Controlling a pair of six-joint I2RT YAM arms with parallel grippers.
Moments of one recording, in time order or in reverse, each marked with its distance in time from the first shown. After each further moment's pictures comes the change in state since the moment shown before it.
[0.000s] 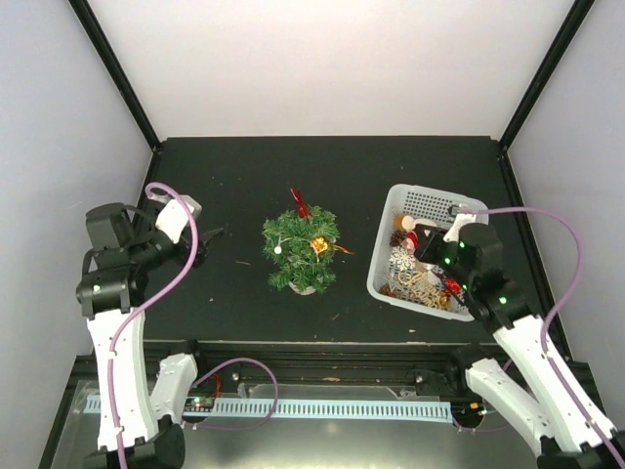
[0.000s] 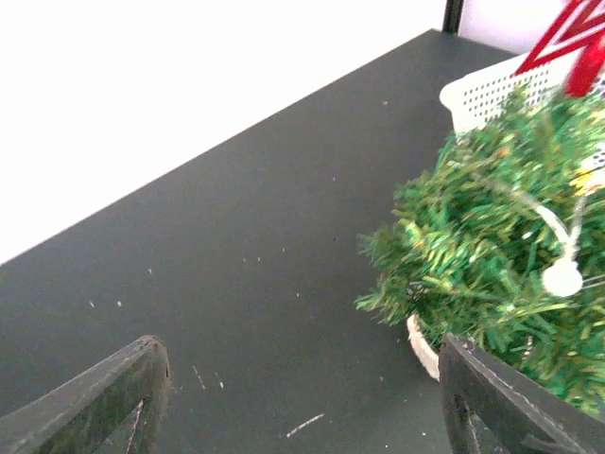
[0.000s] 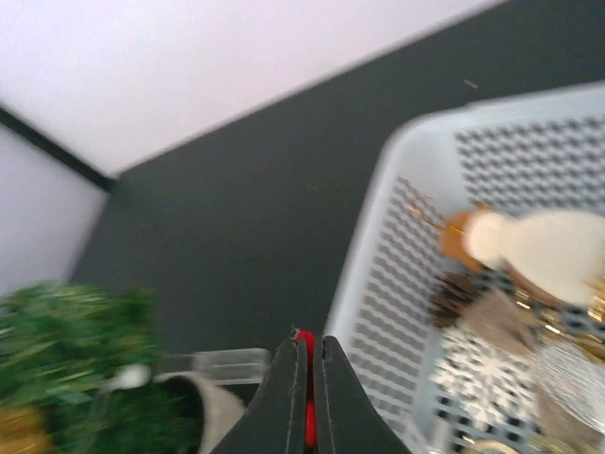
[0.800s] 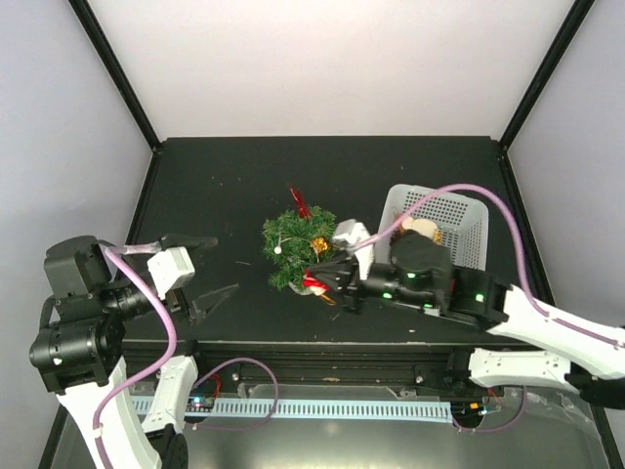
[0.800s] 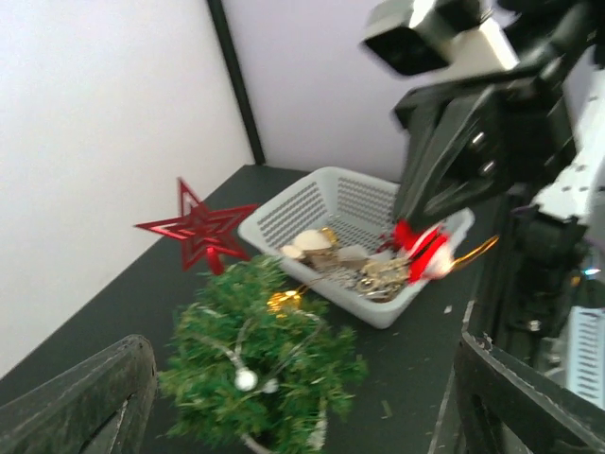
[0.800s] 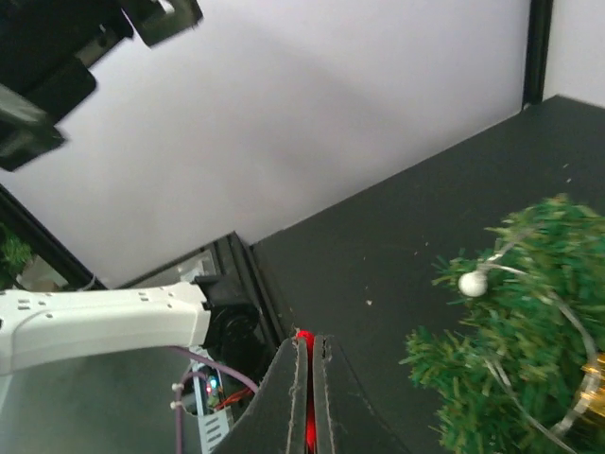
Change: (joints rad) left arm 0.000 -0.066 0.478 -0.536 0.419 0.200; right arm 0.801 0.156 0.373 0.067 -0.111 -0.290
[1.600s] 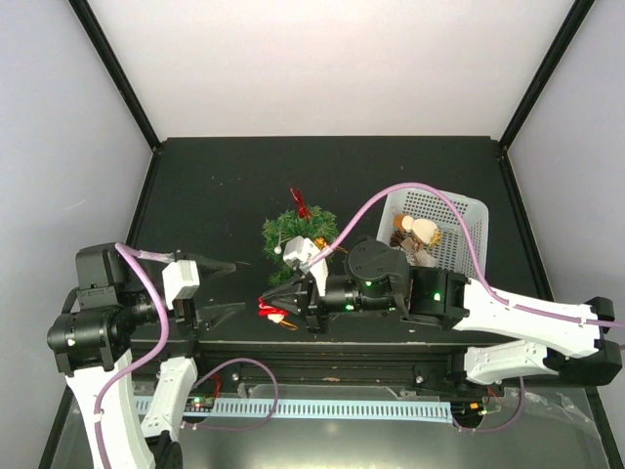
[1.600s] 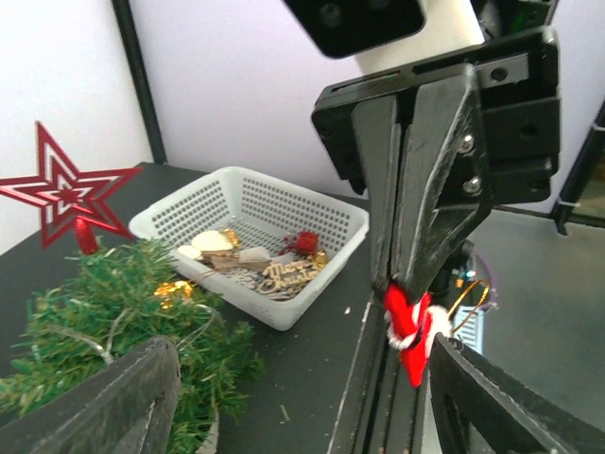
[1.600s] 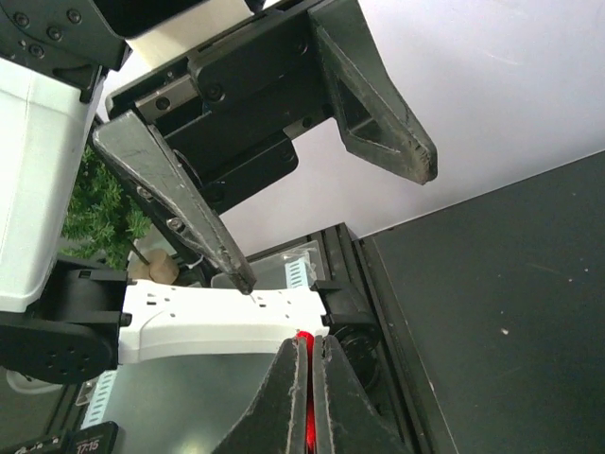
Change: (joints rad) left arm -0.059 -0.042 -0.183 -0.135 0.148 0.106; right arm 0.179 0.266 0.166 0.097 -0.105 0.027
